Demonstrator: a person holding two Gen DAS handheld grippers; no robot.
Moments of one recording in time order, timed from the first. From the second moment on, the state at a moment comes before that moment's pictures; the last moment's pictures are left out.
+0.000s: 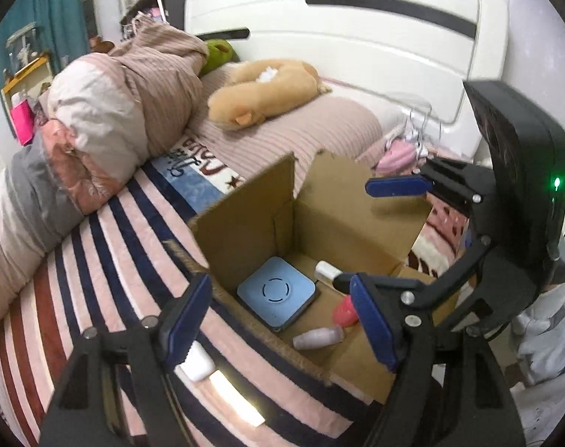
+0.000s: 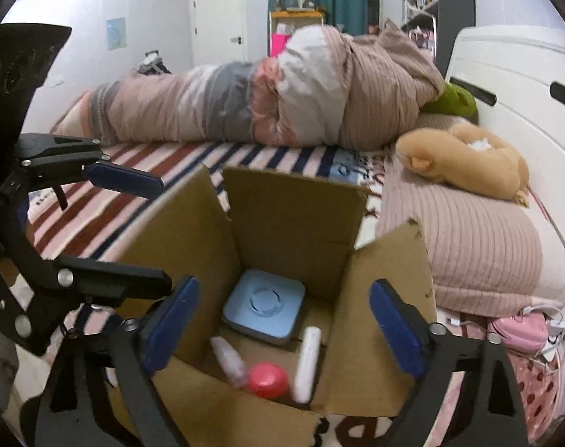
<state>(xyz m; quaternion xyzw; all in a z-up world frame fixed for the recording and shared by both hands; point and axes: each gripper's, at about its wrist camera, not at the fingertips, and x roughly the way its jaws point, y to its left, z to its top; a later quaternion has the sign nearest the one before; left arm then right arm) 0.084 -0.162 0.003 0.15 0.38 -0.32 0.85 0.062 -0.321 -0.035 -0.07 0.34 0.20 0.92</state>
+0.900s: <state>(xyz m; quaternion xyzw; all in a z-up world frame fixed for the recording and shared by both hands) 0.030 0.073 -0.128 -0.03 0.41 -0.17 0.89 0.051 -0.112 -0.100 -0.10 0.44 0.29 0.84</state>
